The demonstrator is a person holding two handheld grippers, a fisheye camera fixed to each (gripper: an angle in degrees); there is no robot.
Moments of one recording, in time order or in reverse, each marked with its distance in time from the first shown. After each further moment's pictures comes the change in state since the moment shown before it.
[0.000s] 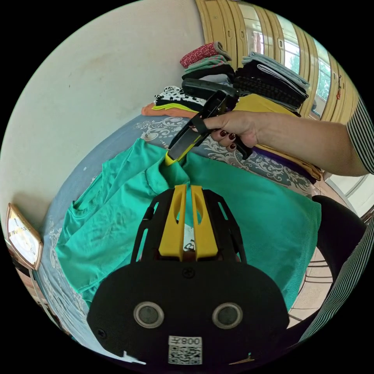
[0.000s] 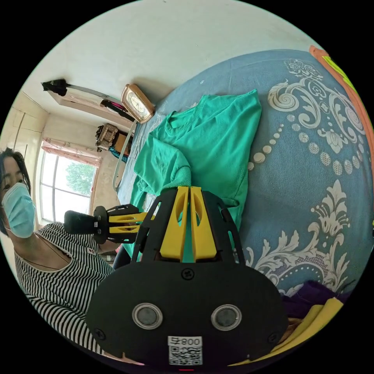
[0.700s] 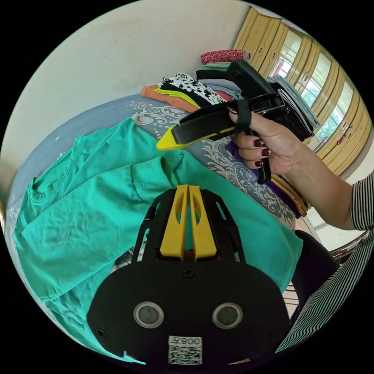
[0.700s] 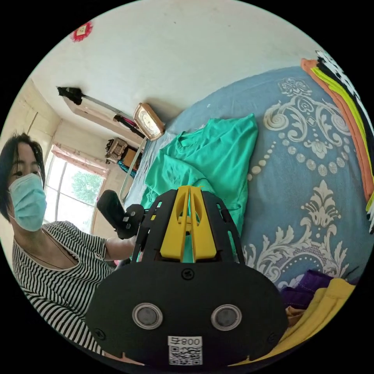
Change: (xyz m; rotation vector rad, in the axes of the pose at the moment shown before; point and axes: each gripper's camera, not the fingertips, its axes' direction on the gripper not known) left arm -0.094 -0.005 0.070 -0.015 0.244 -0.221; right arm -0.039 -0.010 0.009 0.128 -0.022 -0.058
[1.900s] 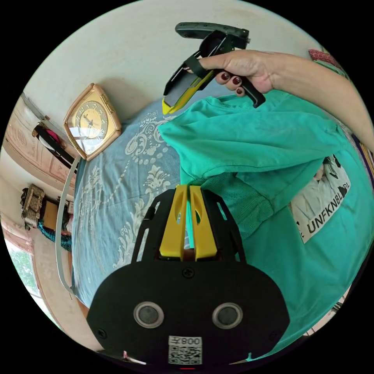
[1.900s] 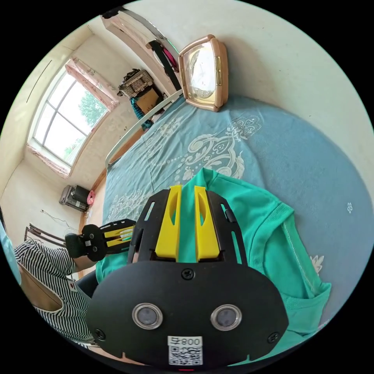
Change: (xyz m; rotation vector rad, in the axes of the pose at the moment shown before) left arm -0.240 0.181 -0.236 -0.161 -0.770 -0.324; right arm -0.132 -0.284 0.436 -0.315 0.082 -0.484
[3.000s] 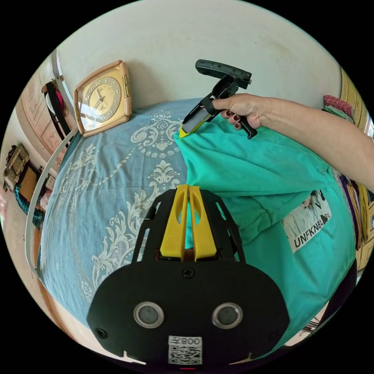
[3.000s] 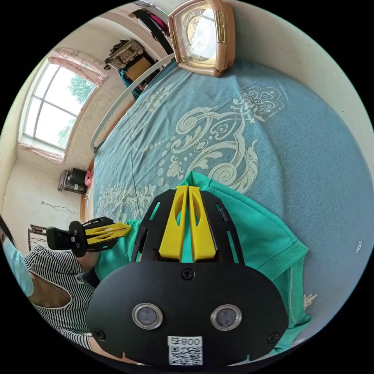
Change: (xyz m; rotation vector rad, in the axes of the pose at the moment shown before) left arm -0.132 0.051 -0.048 0.080 0.166 -0.226; right arm 0.081 -0.081 0.146 -0.232 0.000 0.005
